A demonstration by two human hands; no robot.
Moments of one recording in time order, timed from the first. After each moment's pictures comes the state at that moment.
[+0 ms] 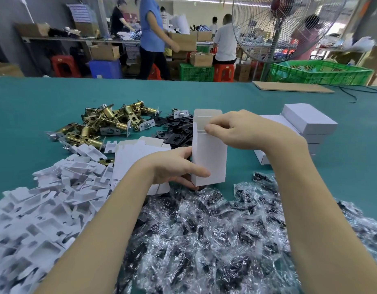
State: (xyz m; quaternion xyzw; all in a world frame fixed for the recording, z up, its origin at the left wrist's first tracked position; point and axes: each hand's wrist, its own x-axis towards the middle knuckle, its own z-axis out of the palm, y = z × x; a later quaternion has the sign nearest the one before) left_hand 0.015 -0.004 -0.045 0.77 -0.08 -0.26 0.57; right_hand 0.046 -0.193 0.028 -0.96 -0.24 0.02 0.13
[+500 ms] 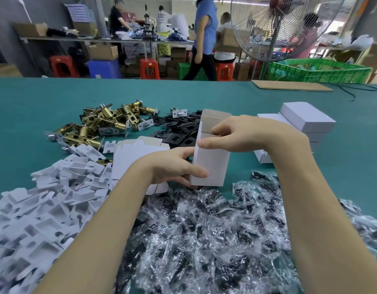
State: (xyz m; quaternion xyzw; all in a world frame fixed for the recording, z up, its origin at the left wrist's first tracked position) left_hand 0.016 -0.002 -0.046 0.77 -0.10 -0.26 0.57; right_hand 0.045 -0.196 0.030 -0.96 -0.24 0.10 0.13
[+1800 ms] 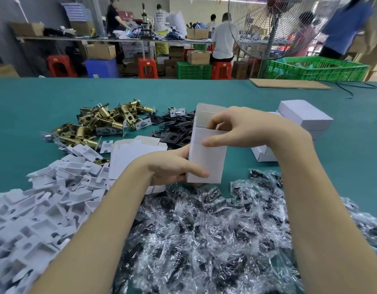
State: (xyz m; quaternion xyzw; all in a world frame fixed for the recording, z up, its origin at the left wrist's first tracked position) left_hand 0.013 -0.009 -0.045 0.72 -0.10 -0.29 0.62; right_hand 0.039 -0.204 0.041 -0.95 -0.27 0.08 0.16
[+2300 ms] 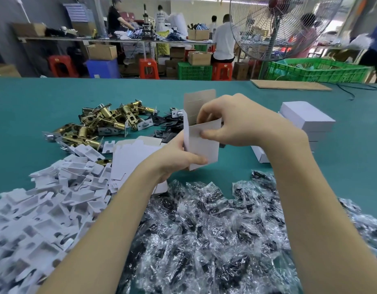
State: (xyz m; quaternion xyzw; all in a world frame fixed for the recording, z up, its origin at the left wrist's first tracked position) left_hand 0.022 -0.013 -0.053 0.75 -0.07 -0.09 0.65; right_hand 0.022 -0.181 0.051 -0.94 -0.31 -0.04 0.16
